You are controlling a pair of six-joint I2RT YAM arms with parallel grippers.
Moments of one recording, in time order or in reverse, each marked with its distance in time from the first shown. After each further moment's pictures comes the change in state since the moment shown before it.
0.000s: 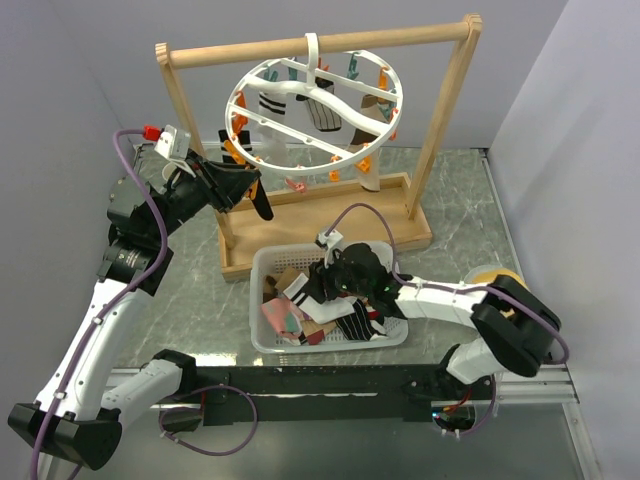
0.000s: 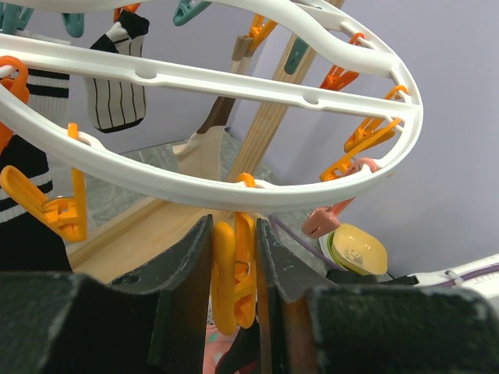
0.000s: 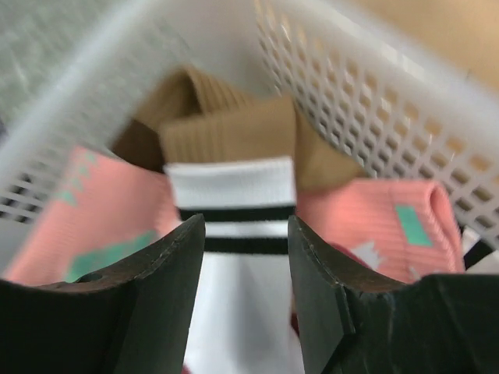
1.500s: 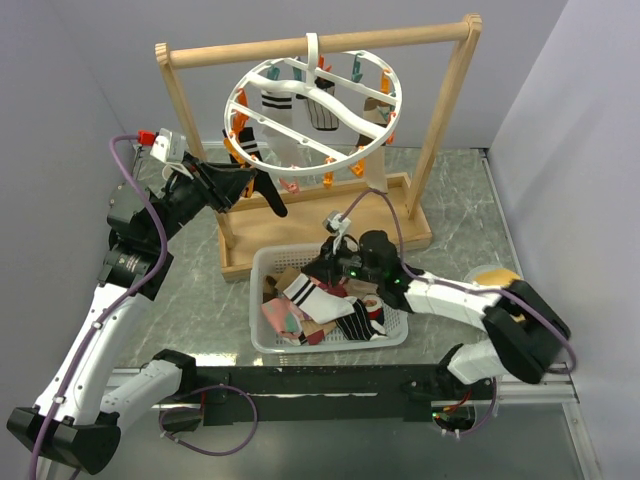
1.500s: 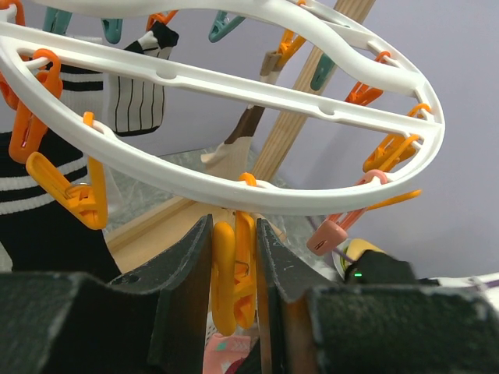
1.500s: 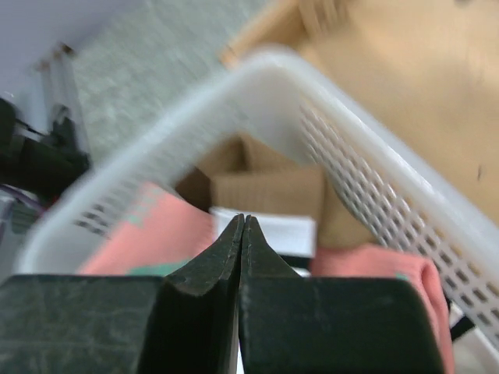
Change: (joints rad) left arm -0.003 -0.026 -0.032 0.018 -0.080 0.003; right arm -0.113 0.000 0.006 0.159 -0.255 0.004
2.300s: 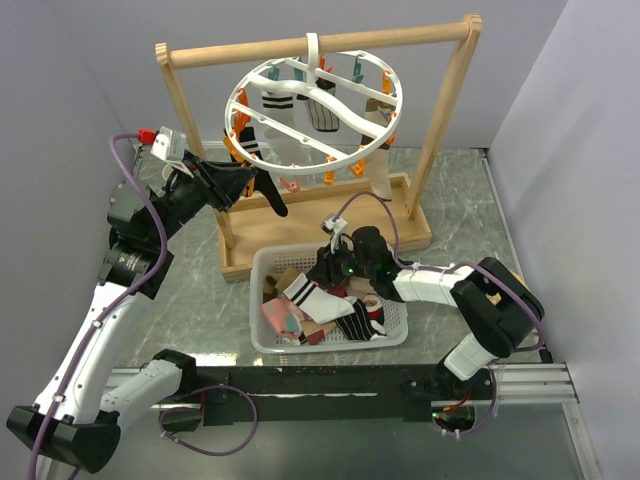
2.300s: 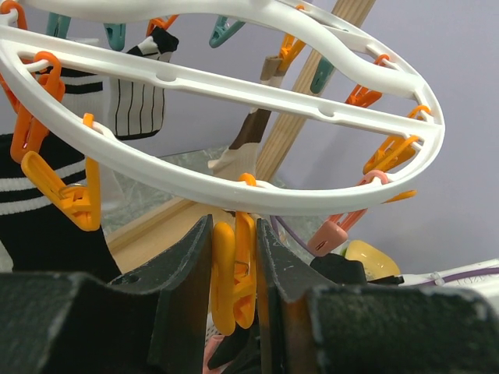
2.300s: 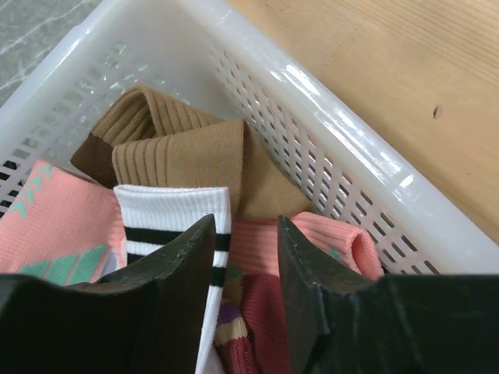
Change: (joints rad) left arm -0.006 0.008 0.012 -0.003 -0.007 -0.004; right arm -0.058 0.135 0.032 -0.055 0.010 -0.071
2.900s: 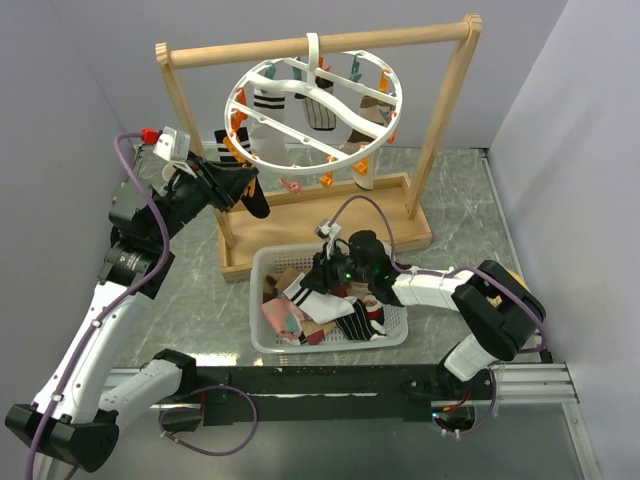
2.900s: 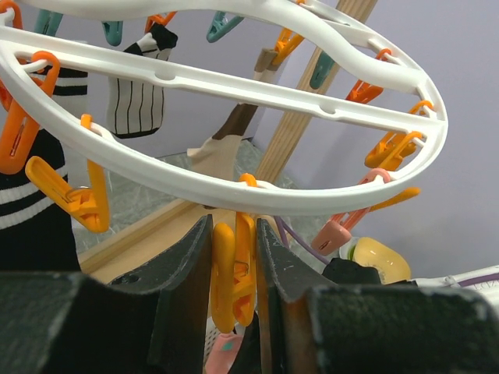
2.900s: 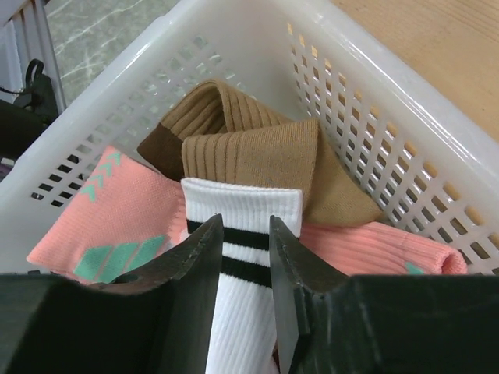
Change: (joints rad) left arm -0.019 0.006 0.012 -0.023 -0.026 0.044; right arm 0.039 -0.010 -0.014 0.043 -0.084 0.051
